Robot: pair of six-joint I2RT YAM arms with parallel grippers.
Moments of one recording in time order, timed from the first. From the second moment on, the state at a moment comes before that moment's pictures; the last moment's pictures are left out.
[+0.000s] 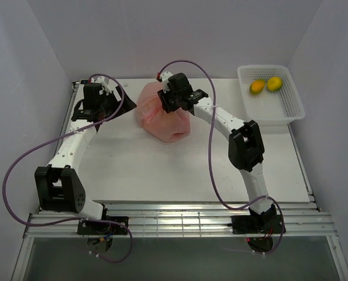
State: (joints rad) left arm -0.07 1.45 1.23 -0.35 0.25 -0.50; right arm 0.67 2.19 2.01 -0.44 -0.06 -0.06
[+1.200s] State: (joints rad) left arm -0.33 1.65 1.36 -0.37 0.47 0.24; right arm 0.61 1.81 1.54 -0.36 -0.49 -0.38
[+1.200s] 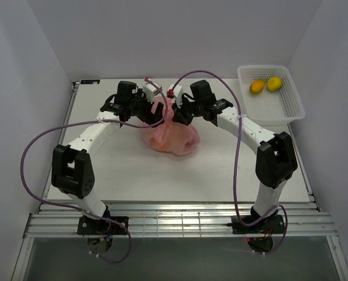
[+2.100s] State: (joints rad) left arm -0.35 1.71 1.35 -0.23 -0.03 -0.04; right arm 0.61 1.73 1.32 -0.29 -0.05 -0.21
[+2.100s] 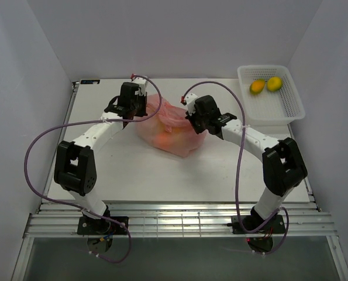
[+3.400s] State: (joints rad) left arm -0.01 1.31 0.81 0.46 0.94 -1.10; right arm 0.36 1.16 0.69 0.18 -0.24 -0.07
